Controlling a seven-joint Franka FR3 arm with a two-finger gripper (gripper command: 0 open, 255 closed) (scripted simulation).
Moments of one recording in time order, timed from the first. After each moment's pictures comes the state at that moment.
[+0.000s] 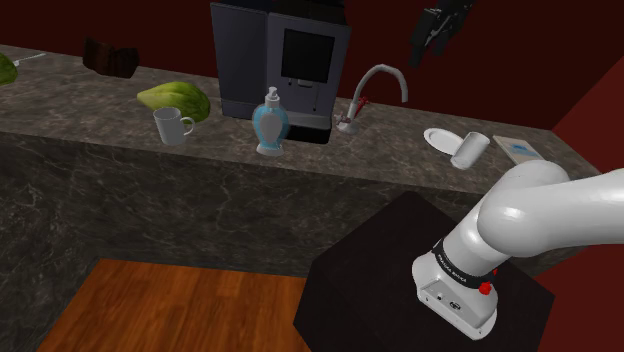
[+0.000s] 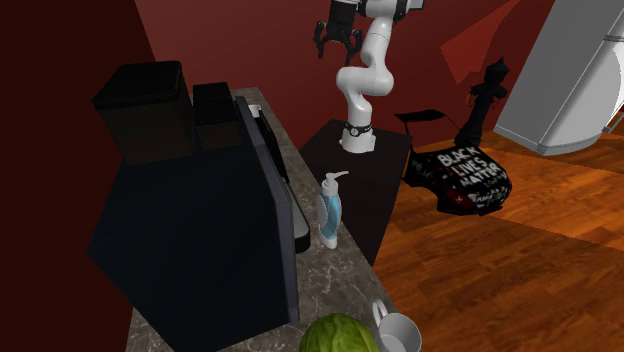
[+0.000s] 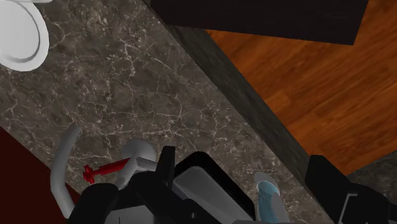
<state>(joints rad) 0.02 -0.81 0.01 -2.27 -0.12 1.54 -0.02</state>
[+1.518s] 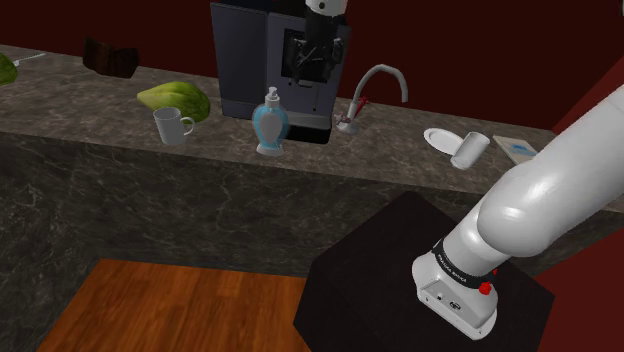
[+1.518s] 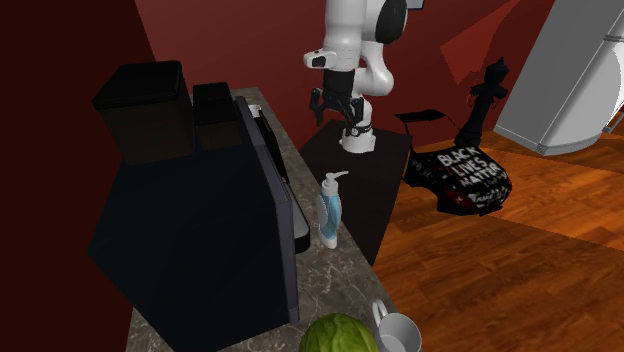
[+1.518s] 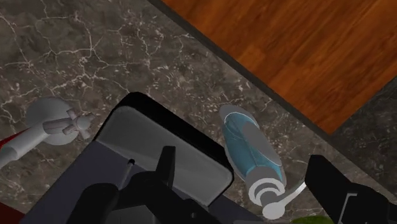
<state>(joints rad) 0.03 -0.12 0.12 -2.00 -0.01 1.96 0.32</state>
